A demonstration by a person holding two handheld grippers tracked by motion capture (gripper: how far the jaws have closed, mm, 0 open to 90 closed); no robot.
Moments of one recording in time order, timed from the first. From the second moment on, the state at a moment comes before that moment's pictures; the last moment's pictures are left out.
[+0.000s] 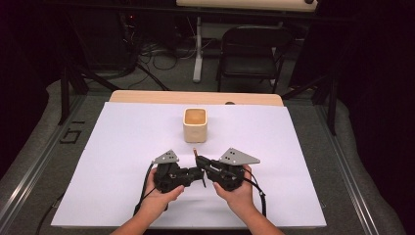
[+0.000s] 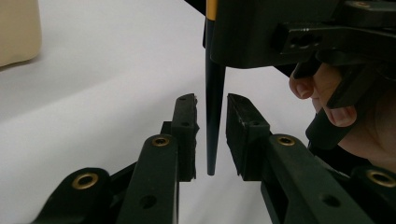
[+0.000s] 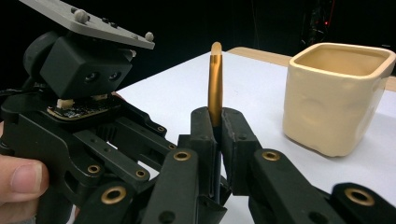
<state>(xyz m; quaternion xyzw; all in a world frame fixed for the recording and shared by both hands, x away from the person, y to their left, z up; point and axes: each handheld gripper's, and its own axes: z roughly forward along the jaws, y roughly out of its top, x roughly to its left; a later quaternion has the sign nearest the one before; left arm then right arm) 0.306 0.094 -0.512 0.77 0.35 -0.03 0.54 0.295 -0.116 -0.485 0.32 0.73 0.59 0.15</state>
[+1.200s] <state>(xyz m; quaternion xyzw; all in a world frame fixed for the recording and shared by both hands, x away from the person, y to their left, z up) 0.305 0.096 -0.512 0.77 0.35 -0.03 0.54 0.294 -0.113 -0.486 0.31 0.74 0.58 0.15</state>
